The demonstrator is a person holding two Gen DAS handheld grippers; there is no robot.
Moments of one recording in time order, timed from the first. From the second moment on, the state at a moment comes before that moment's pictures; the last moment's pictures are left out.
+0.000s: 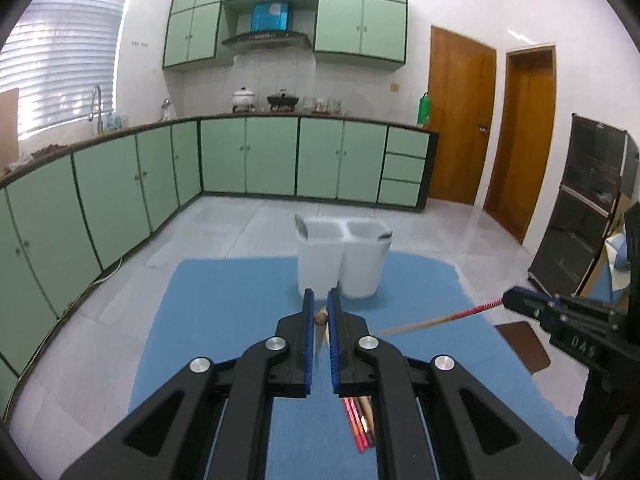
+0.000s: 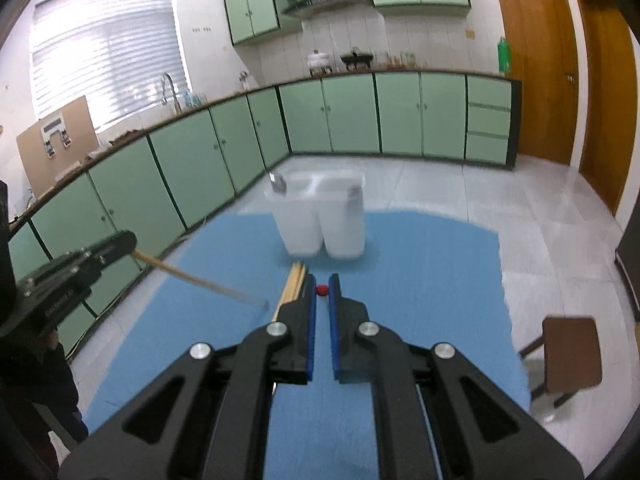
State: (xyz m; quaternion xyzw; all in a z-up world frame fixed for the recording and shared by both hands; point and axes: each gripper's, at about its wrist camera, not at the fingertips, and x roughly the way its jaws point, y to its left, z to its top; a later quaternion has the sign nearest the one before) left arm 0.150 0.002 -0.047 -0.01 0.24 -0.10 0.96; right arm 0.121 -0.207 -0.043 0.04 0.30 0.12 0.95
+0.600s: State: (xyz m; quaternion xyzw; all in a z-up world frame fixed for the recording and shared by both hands) left arm 0.206 -0.013 0.045 -0.02 0.16 -0.16 0.97; right arm 0.195 -0.215 0.069 0.03 0.24 0.17 0.96
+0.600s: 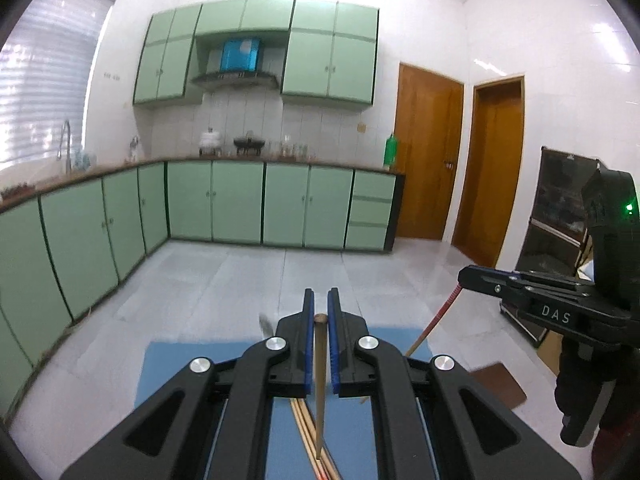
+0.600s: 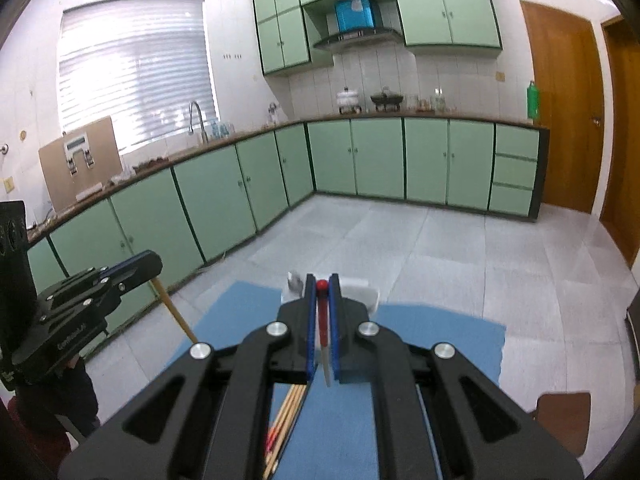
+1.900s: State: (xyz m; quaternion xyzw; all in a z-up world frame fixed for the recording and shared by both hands) left arm 0.344 -0.010 0.000 -0.04 0.18 -0.09 0.98; right arm 0.303 -0.242 -0.002 0.03 0.26 0.07 0.96
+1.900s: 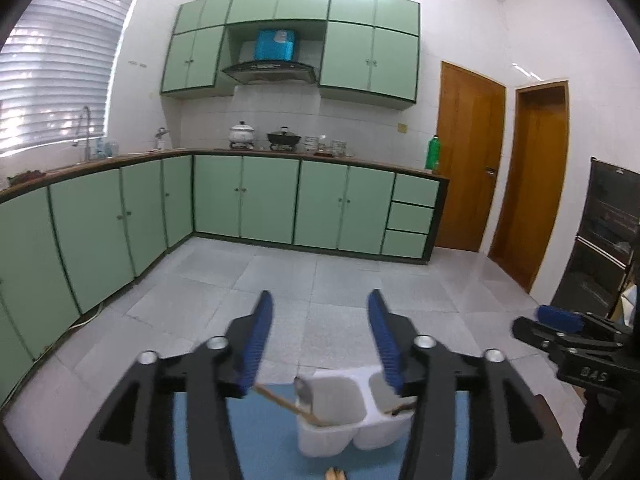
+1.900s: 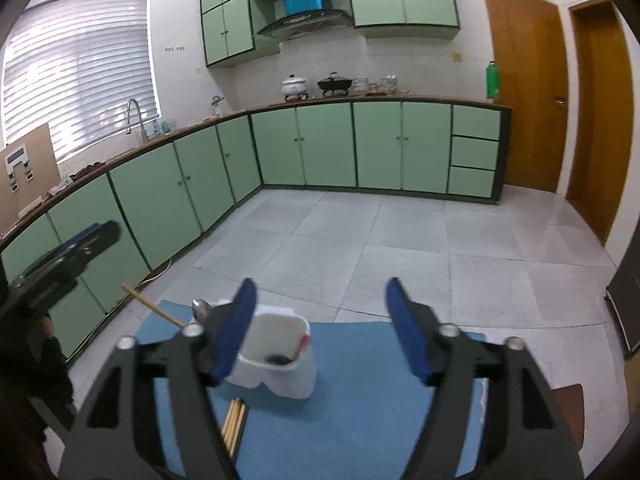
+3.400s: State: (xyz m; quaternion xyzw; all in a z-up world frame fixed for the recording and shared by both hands) left arm 0.159 0.045 -0.217 0.01 0.40 0.01 0.92; right arm 0.116 -0.141 -0.216 -0.02 0.43 0.08 0.90
